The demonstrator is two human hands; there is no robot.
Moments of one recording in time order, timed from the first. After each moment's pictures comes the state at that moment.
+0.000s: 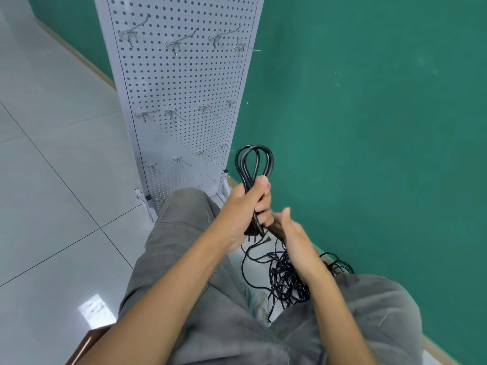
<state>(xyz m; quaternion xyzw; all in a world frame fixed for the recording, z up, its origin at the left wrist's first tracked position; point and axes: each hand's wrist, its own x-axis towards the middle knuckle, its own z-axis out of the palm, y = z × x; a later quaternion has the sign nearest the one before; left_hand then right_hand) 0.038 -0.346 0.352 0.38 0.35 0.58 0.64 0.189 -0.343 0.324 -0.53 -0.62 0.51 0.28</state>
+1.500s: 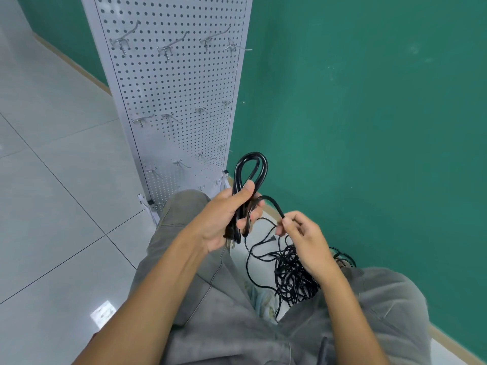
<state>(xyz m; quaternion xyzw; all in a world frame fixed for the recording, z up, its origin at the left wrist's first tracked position) 0.006 -0.354 0.354 0.35 0.36 0.48 0.72 0.212 -0.346 0.321 -0.52 -0.64 0.45 0.35</state>
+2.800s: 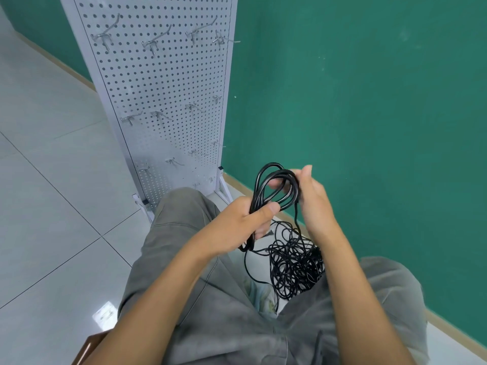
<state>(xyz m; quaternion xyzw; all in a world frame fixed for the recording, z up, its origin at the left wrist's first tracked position) 0.029 -0.358 0.343 0.63 0.39 0.38 0.55 0.200 -0.317 0.368 -0.50 -0.60 0.45 0.43</state>
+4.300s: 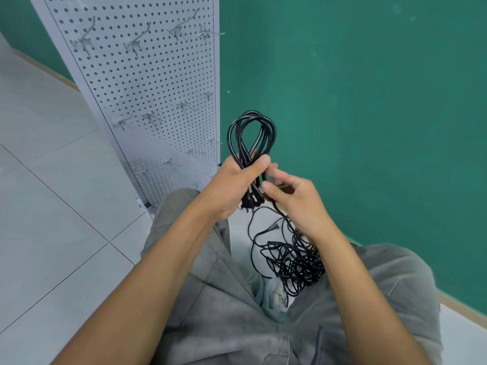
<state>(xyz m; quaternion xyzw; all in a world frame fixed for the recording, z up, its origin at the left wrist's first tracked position) 0.041 -0.310 0.367 0.50 0.40 0.50 0.58 0.201 -0.316 0.352 -0.47 -0.62 0.47 0.41</state>
